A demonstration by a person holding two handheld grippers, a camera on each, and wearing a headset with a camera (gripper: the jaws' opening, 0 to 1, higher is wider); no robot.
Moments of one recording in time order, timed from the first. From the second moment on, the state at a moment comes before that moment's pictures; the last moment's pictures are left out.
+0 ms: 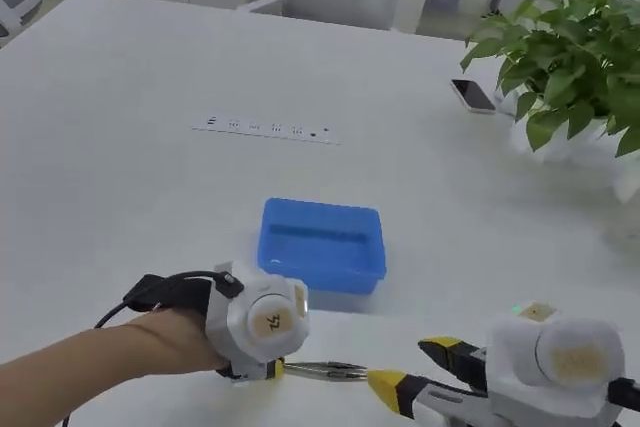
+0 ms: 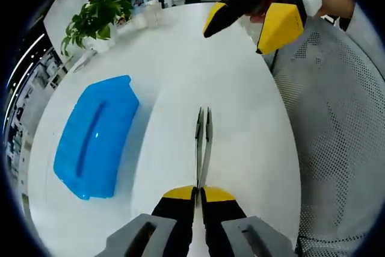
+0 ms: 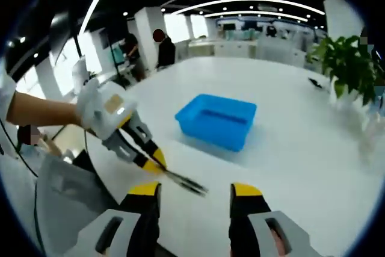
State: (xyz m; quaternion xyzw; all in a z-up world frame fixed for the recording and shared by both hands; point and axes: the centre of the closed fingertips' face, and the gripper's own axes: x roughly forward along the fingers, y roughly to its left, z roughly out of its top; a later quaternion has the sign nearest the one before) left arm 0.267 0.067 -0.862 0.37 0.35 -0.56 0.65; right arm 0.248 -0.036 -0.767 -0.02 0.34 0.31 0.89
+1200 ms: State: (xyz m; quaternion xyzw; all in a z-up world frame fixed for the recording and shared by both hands) left arm 0.231 0.139 -0.746 0.05 0.34 -0.31 0.89; right arm 0.253 -0.090 -0.744 0.02 0.29 0.24 0.93
